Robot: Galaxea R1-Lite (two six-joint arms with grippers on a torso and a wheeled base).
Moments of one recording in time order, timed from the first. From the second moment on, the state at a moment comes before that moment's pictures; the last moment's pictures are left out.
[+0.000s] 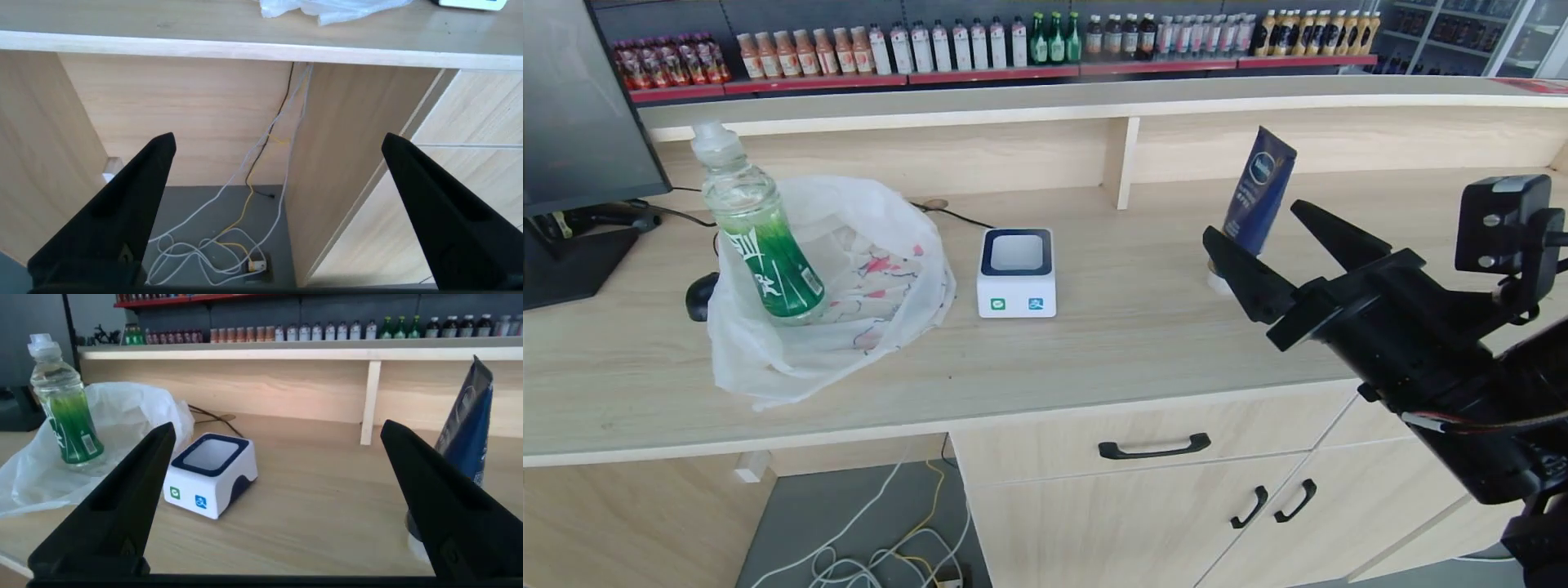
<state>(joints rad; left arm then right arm) 0.00 0.00 0.00 -0.01 0.00 -0.02 0.56 1.63 -0.49 -1.57 -0.04 -0.07</state>
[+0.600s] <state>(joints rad) 0.00 0.00 0.00 0.00 0.00 -0.01 0.55 1.63 -0.45 -1.57 -0.04 -0.07</state>
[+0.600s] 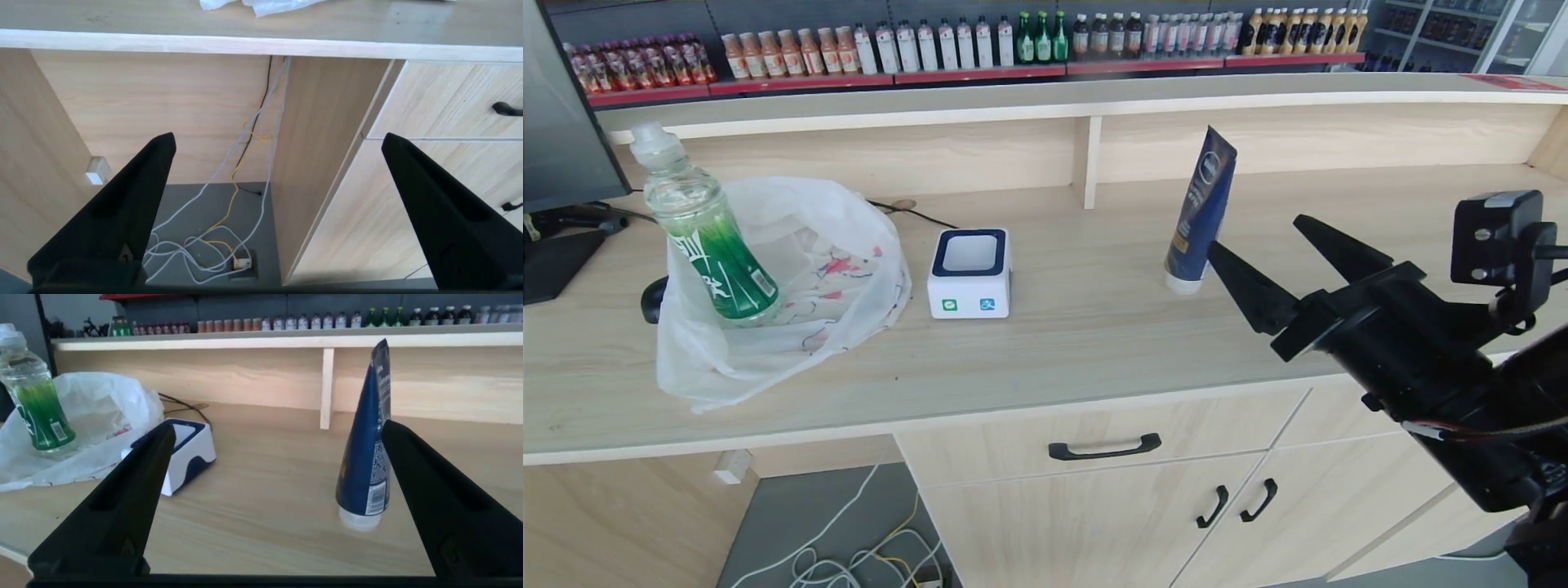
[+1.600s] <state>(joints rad) 0.00 0.00 0.00 0.00 0.00 -0.01 0.47 1.68 -0.95 -1.00 -0.10 -0.07</state>
